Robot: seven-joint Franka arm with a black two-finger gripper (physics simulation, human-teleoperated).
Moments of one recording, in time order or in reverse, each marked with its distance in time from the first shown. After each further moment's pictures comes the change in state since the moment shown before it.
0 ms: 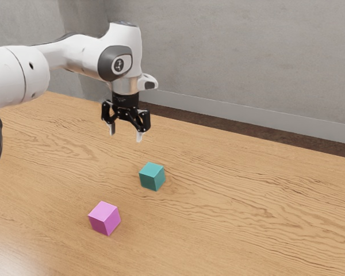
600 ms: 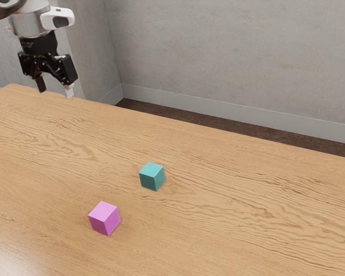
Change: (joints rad) arm 0.068 -0.602 0.038 -0.222 -0.038 -0.201 0.211
